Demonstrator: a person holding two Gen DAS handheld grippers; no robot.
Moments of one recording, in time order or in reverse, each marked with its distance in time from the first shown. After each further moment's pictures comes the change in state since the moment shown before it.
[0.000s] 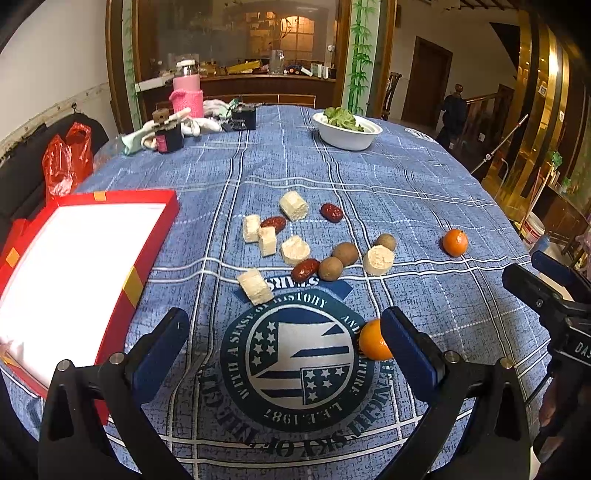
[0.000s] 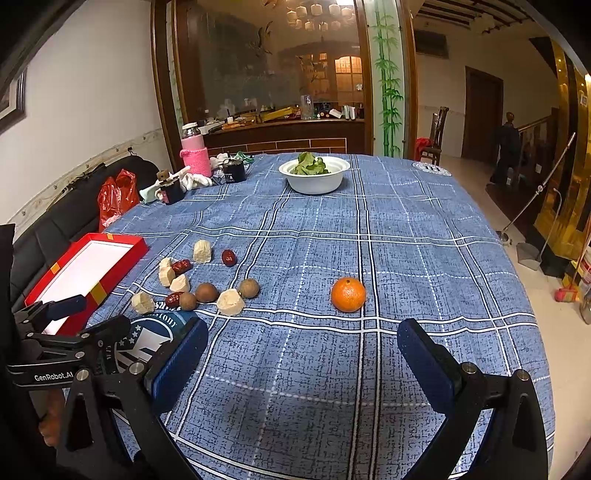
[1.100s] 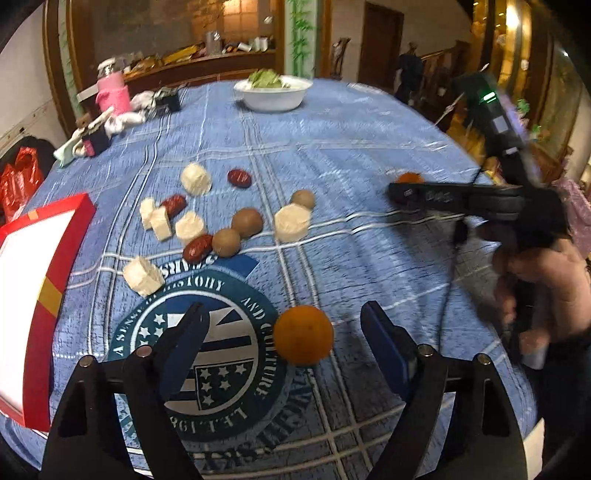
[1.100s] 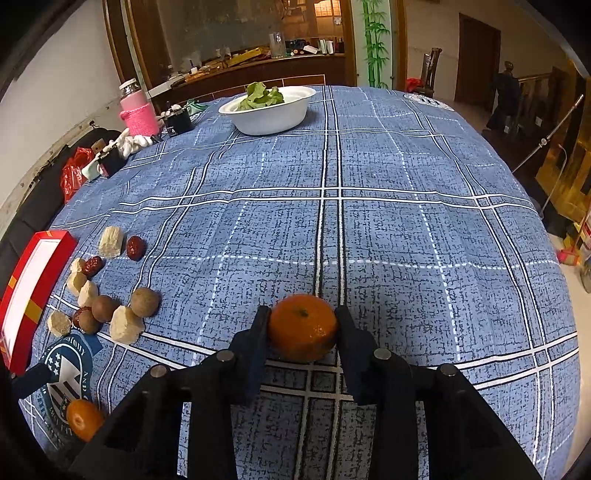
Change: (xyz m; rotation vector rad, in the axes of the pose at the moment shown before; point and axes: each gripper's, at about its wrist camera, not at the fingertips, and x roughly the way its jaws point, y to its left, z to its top) left arm 0.031 -0.073 -0.014 0.170 0.110 -0.078; right arm 0.121 -0.057 0.022 0.072 0.237 -0.035
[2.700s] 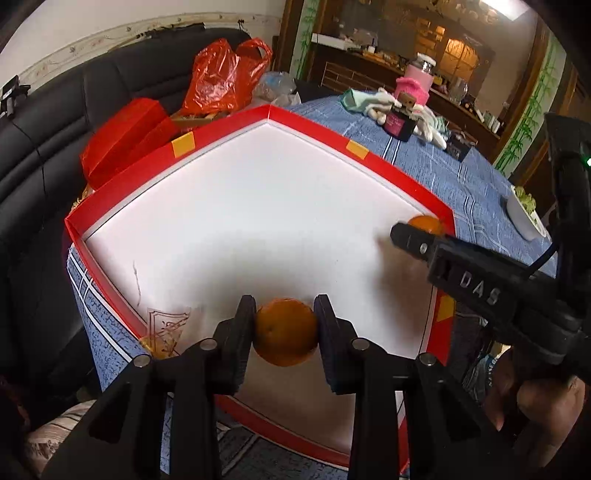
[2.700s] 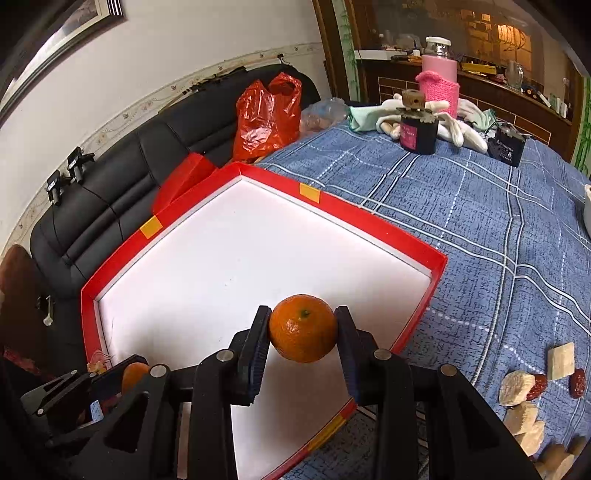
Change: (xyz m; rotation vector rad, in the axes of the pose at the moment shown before) left arm -0.063 0.280 -0.069 -0.705 -0.041 0.341; right arm 0.042 0.393 0.017 -0.452 0.074 0.446
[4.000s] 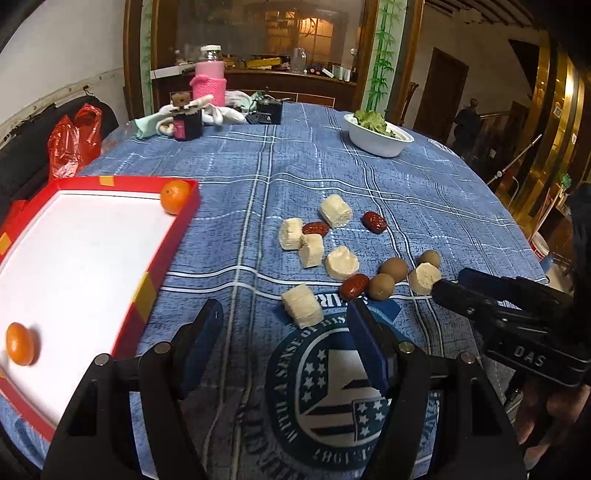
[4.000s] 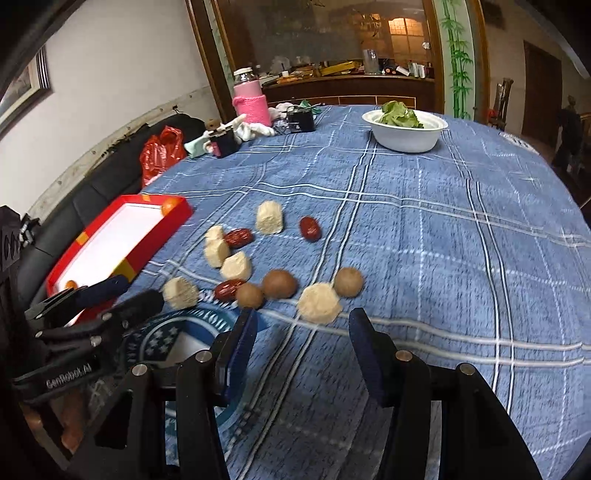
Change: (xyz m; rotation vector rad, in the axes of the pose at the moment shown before) left arm -0.011 -0.181 -0.063 0.439 -0.066 -0.289; right arm -0.164 -0.171 -0.154 0.263 -0.132 -0.248
